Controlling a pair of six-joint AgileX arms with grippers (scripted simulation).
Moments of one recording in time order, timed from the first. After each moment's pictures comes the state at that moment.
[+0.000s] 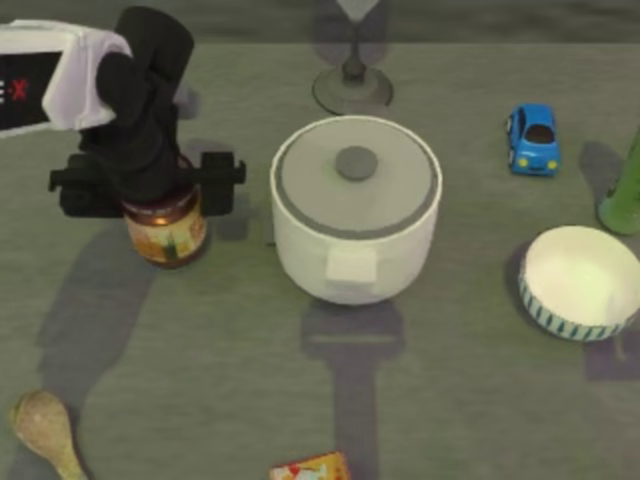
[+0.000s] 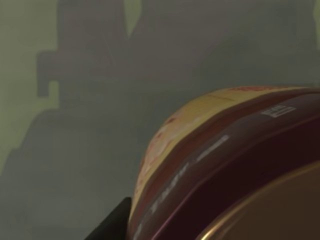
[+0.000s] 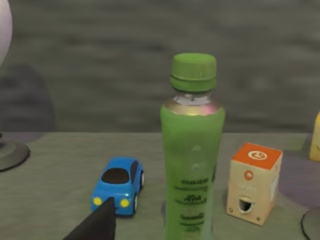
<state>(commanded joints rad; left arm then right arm) -0.32 1.98 1.36 -0.66 -0.09 -0.30 0.00 0.00 0.00 0.00 0.00 0.00</state>
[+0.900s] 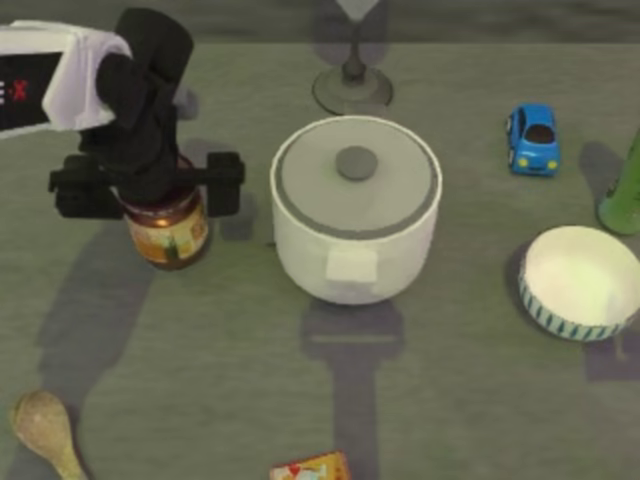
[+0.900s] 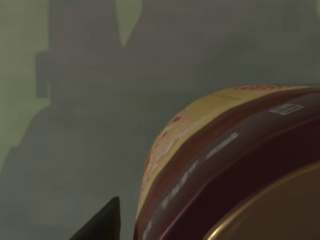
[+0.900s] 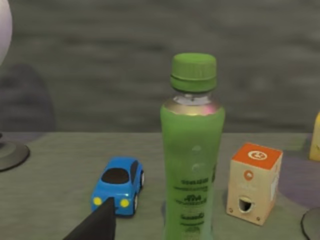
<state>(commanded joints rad) -0.32 1.98 1.36 -0.66 -0.09 -0.30 0.00 0.00 0.00 0.00 0.00 0.00</state>
